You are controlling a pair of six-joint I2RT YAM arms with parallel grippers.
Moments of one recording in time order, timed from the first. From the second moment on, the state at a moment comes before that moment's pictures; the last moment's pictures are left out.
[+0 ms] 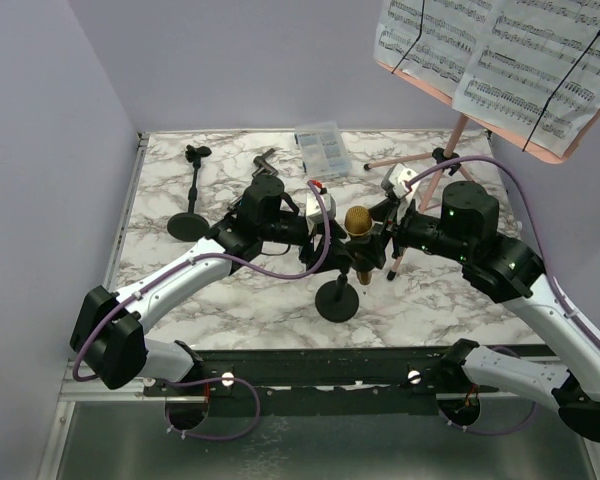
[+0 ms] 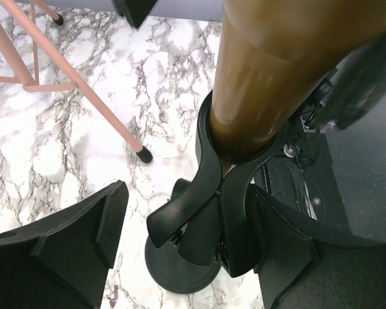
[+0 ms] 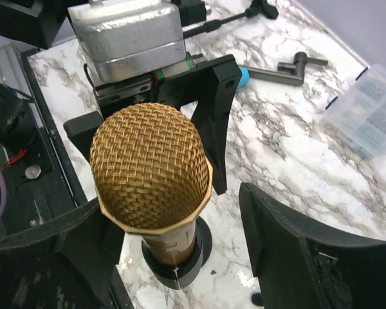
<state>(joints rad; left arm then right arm) -0.70 1.35 1.03 0.03 0.89 0.13 0.73 0.97 1.22 -0.54 -0.30 -0.13</state>
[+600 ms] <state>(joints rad) -0.71 1.36 1.03 0.03 0.92 0.10 0.73 0.94 1.15 -0.49 -0.30 -0.04</state>
